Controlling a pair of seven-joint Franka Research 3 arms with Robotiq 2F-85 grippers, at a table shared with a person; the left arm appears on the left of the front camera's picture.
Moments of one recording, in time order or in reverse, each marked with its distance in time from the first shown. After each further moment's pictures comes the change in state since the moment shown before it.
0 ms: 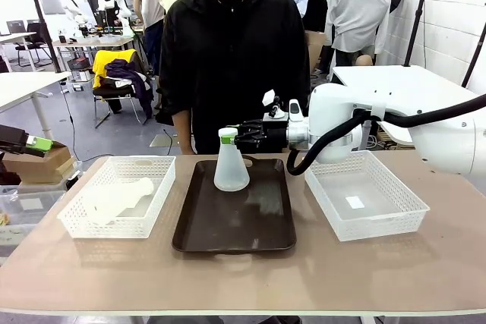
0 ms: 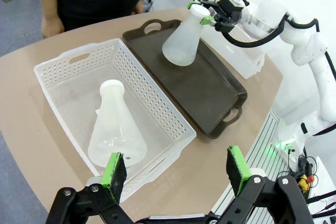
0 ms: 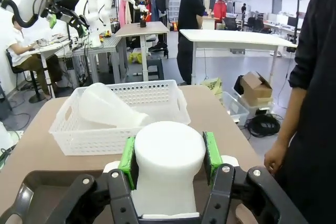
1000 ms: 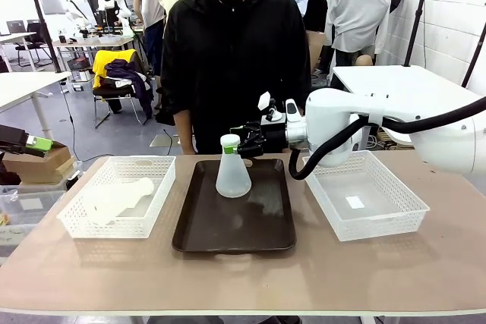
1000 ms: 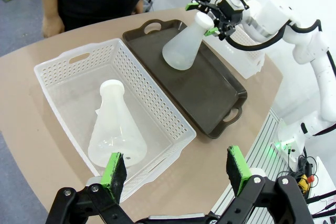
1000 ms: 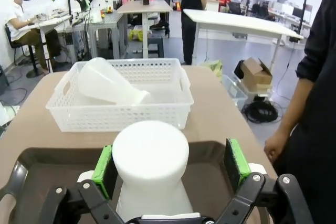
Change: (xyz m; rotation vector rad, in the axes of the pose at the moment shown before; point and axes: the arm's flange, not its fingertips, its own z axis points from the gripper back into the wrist) left arm 0.000 0.000 0.000 0.000 0.000 0.000; right arm -0.001 0.005 0.002 0.016 0.129 0.054
